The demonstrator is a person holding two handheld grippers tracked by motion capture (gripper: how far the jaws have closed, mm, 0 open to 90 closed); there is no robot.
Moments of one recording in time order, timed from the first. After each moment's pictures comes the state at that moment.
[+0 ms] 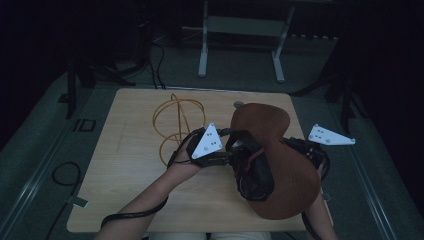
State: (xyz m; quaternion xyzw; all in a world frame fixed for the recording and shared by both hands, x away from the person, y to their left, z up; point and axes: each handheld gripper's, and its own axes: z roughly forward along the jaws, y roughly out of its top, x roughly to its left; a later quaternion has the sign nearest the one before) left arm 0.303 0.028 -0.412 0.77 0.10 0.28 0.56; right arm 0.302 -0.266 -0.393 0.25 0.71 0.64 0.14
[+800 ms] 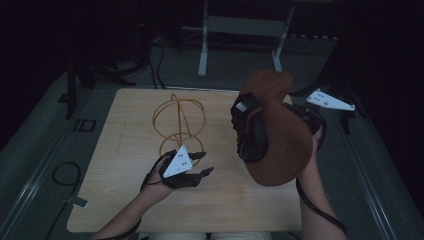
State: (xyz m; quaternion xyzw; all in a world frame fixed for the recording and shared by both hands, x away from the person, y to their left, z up) left arm 0.276 0.089 -0.472 0.80 0.17 0.23 0.53; right arm 0.358 -0.254 -0.344 0.30 0.68 0.64 0.21
